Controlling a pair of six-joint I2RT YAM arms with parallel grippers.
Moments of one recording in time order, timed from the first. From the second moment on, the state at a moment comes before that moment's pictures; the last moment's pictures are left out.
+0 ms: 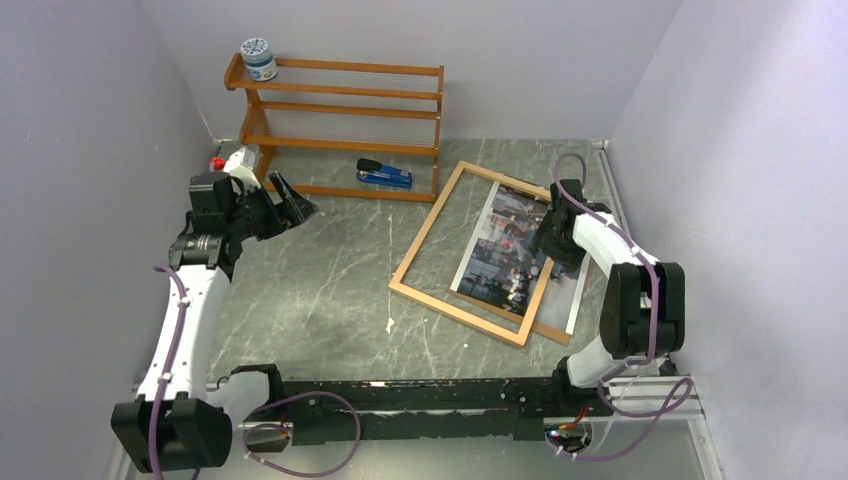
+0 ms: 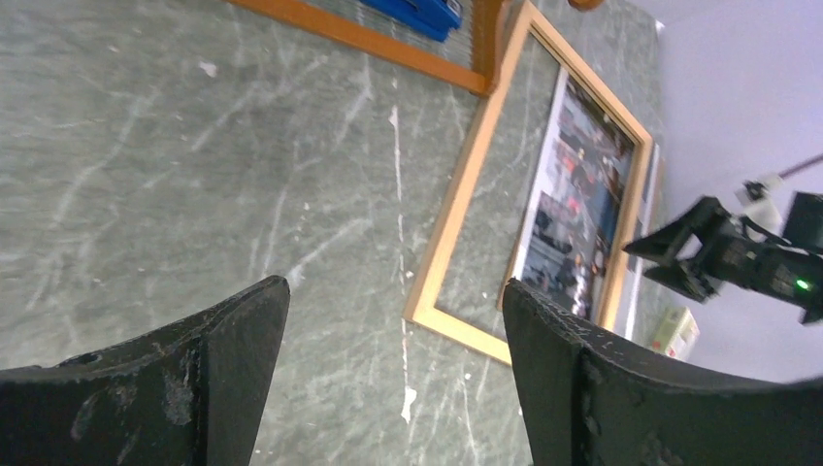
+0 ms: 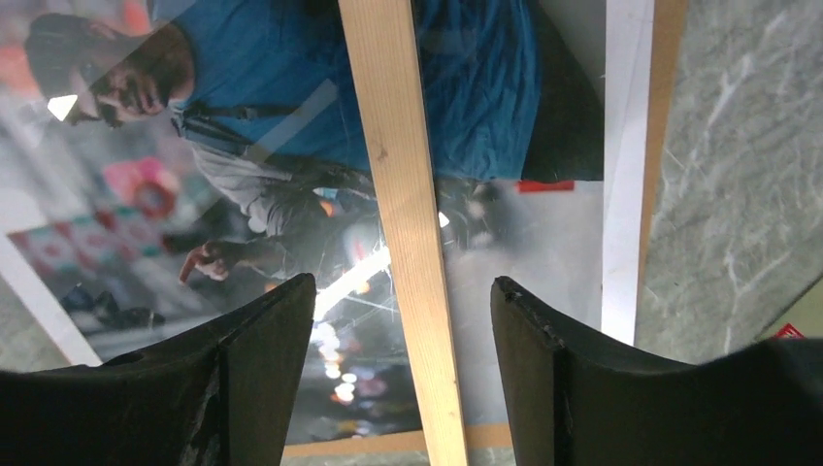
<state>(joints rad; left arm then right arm) 0.06 1.03 1.04 -0.52 0.39 -0.47 0.02 1.54 1.04 -0.72 0.21 0.59</state>
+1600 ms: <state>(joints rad) -0.81 1.72 1.39 -0.22 0.49 -0.49 0.02 1.36 0.97 -0.81 0.25 0.63</state>
